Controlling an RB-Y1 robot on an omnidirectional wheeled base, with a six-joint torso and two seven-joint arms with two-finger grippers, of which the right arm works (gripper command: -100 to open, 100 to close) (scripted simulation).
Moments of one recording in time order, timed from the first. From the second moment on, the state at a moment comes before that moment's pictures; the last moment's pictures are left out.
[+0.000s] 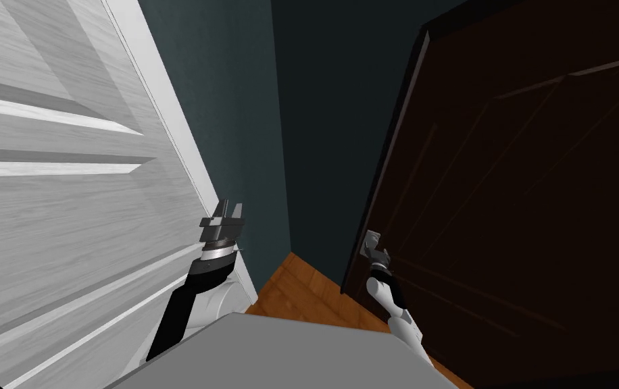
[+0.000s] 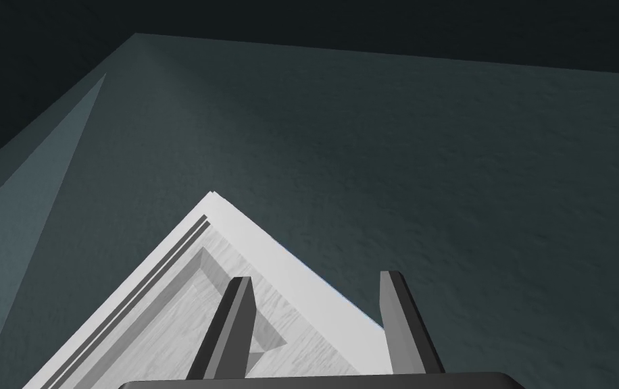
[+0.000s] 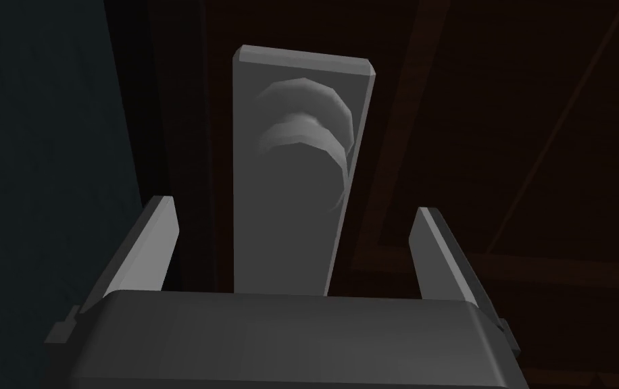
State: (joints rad) arm -0.05 -0.12 -0.26 -1.17 -0.62 -0.38 -1.05
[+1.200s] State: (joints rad) arm -0.01 -0.18 -0.27 -1.20 -0.64 -0.36 -1.09
